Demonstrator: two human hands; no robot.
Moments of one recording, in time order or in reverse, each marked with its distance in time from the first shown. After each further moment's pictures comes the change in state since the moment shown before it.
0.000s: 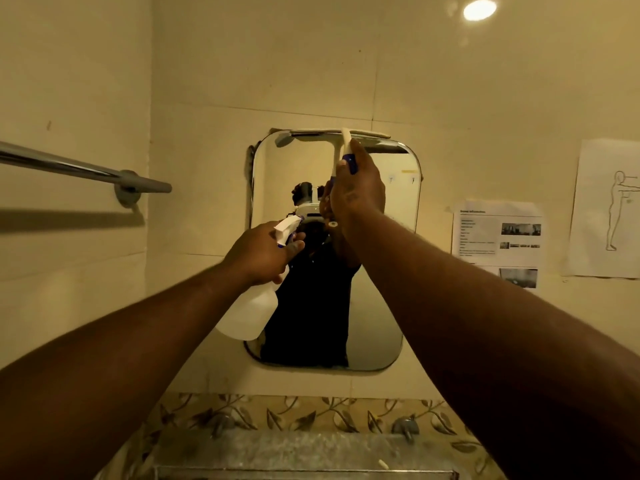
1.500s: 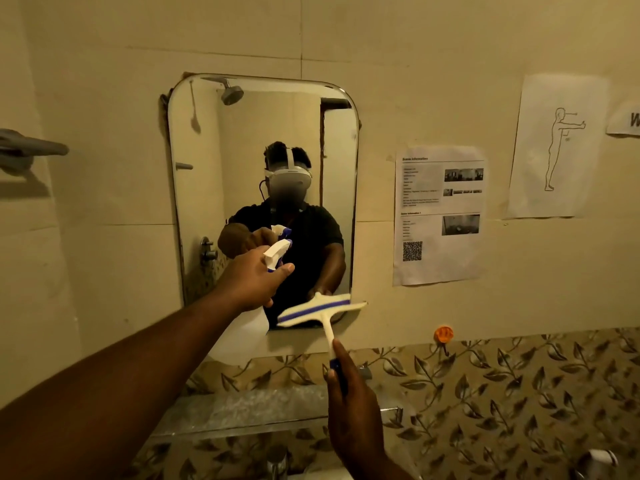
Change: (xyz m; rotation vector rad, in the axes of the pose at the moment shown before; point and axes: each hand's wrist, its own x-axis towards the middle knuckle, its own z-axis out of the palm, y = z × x) left_hand -0.035 -0.031 0.128 0.185 -0.081 -0.016; right_hand -0.251 0.263 -0.110 -0.312 -0.178 0.347
